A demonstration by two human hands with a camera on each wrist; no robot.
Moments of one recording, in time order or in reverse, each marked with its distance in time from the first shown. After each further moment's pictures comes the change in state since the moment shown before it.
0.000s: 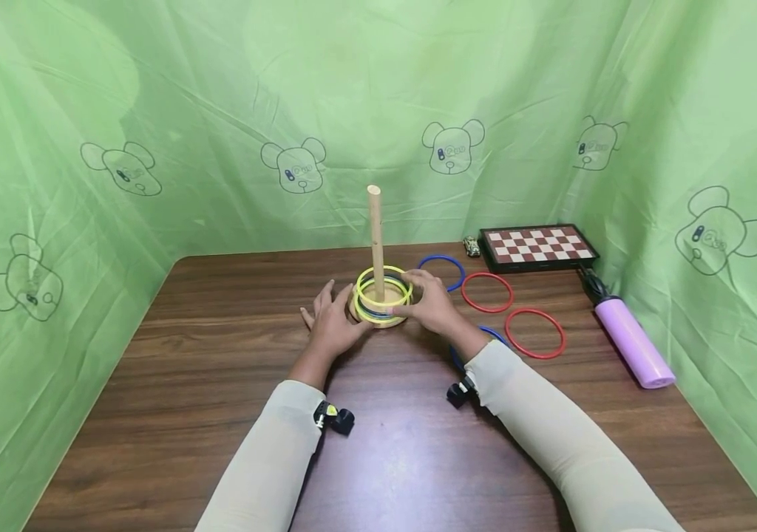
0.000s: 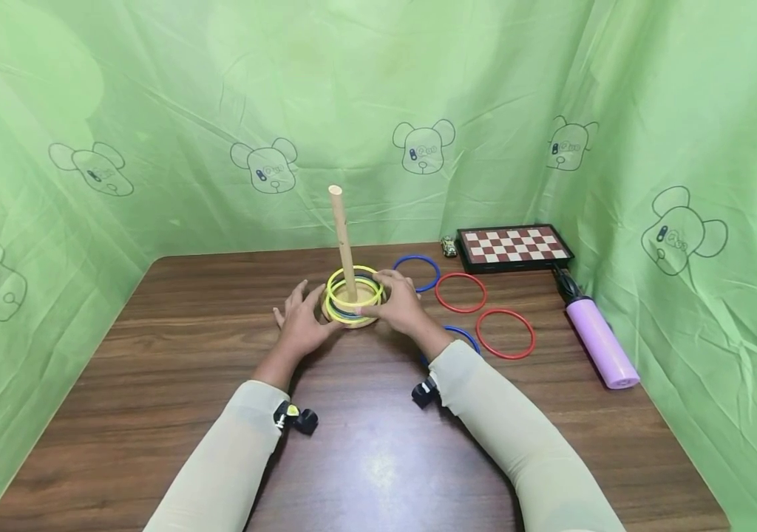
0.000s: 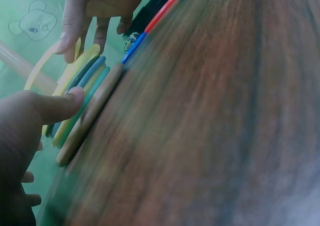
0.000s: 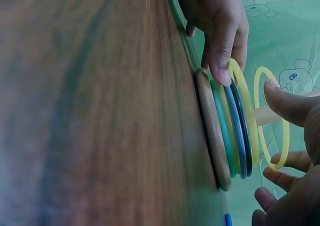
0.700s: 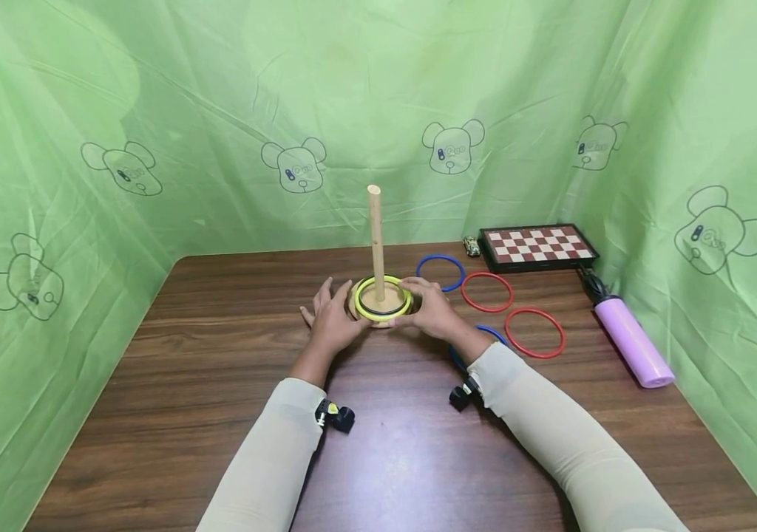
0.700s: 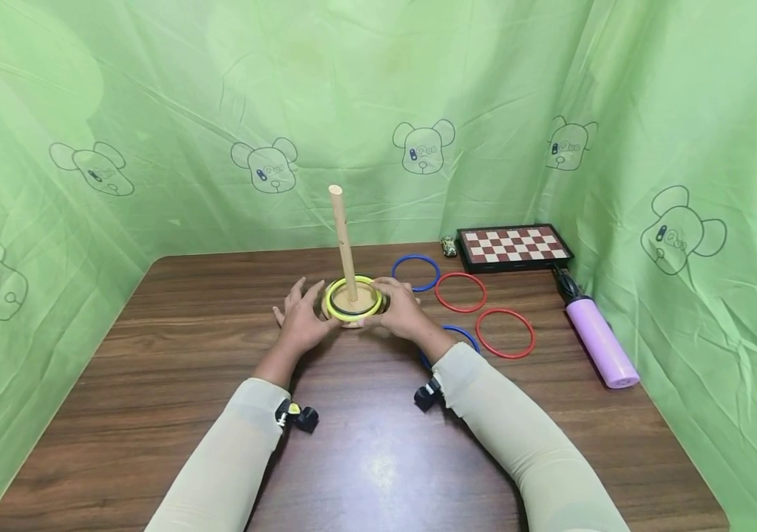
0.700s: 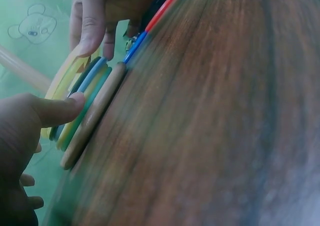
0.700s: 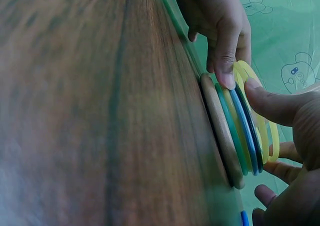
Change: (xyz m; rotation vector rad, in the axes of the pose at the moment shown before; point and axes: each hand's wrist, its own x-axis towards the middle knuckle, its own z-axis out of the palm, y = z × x) left_hand 0.002 0.007 -0.004 -0.035 0.002 -0.063; right_hand -0.007 0.006 0.002 -0.052 -0.075 -0.036
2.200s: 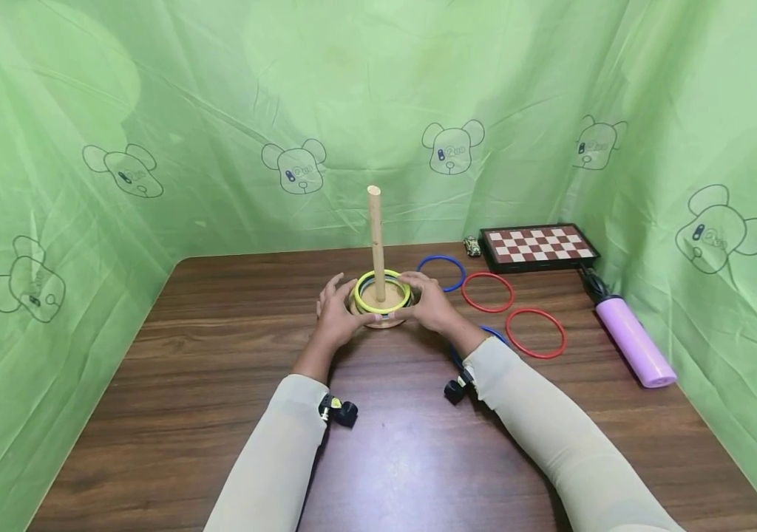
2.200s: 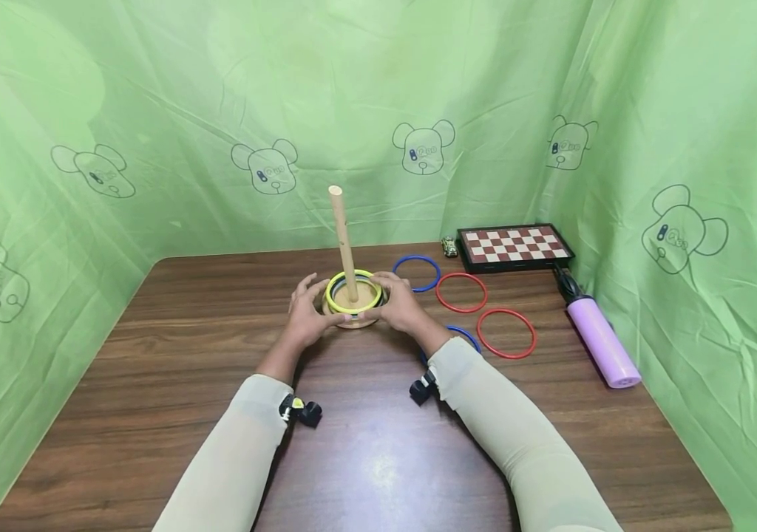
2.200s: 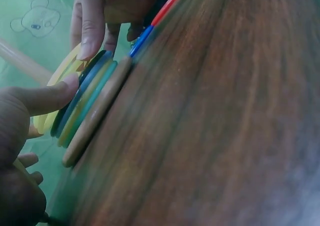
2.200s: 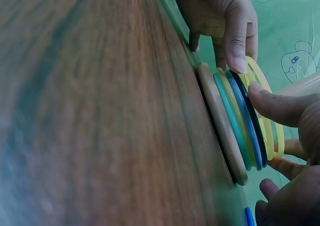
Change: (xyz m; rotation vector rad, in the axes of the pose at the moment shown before) left_hand 0.008 0.004 -0.001 -0.241 -0.023 0.025; right_hand 0.016 0.004 0.003 0.149 0.013 -0.003
